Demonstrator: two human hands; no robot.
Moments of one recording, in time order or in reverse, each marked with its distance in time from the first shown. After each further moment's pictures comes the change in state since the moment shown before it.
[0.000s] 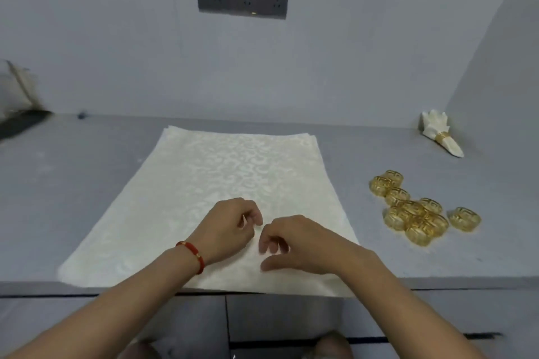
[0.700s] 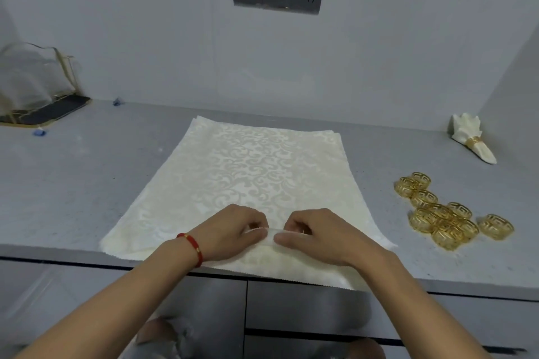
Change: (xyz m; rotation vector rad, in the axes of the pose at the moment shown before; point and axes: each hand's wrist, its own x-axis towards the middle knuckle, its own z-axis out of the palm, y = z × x) left_hand -0.032 -0.035 -0.017 0.091 -0.172 0.110; right_hand 0.004 -0.010 0.009 0.132 0.068 0.182
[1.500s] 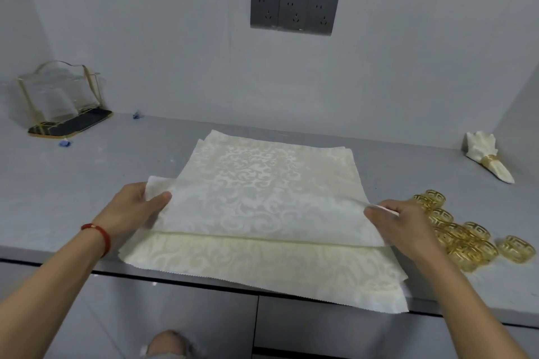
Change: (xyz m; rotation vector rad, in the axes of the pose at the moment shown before) left_hand -0.090 -0.079 -0.094 -0.445 0.542 -0.657; right_hand -0.020 0.083 -0.048 0.395 0.599 0.260
